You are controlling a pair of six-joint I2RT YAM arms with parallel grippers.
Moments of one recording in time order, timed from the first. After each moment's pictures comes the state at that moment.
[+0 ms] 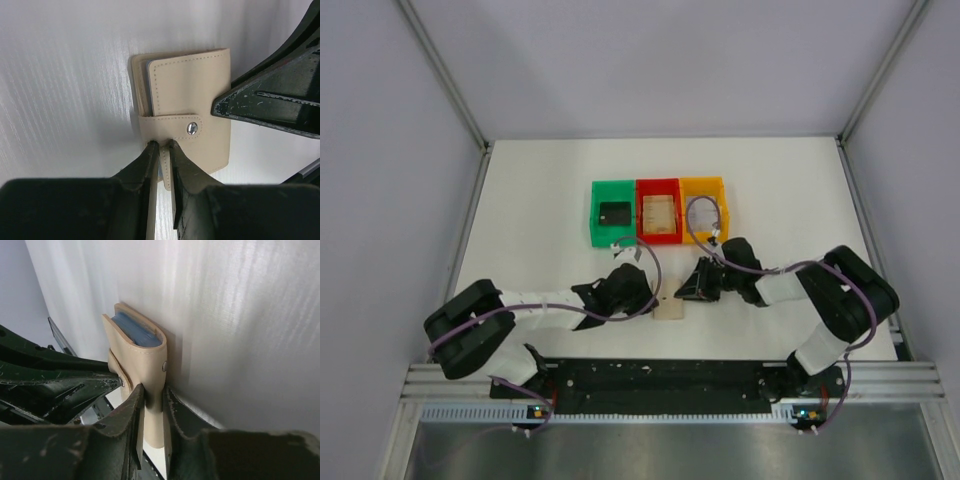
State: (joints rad) left arm -0.95 1.43 0.53 0.15 -0.12 -0.93; right arm 0.54 1.63 0.46 0.45 -0.58 0.91
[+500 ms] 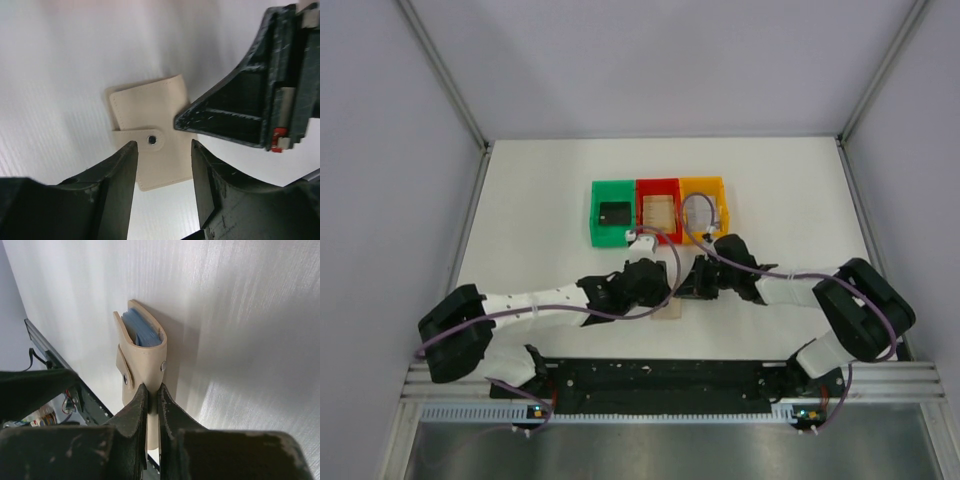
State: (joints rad) left arm -1.05 1.37 0.71 -0.10 -0.32 -0.83; right arm 0.61 1.51 0.52 0.24 -0.44 0.85
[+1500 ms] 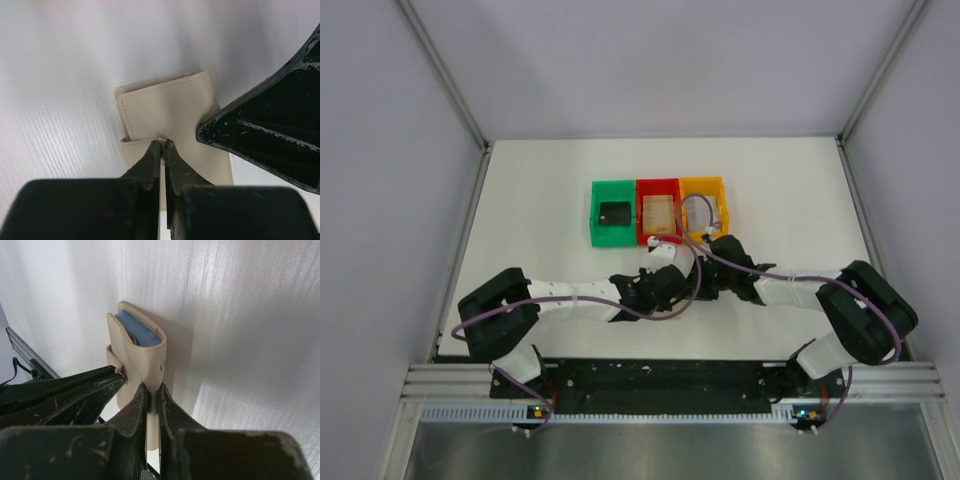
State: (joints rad) left arm -1.12 1.61 0.87 -0.21 -0.45 -0.76; right arm 0.65 1.49 0.55 0.14 -0.34 0.84
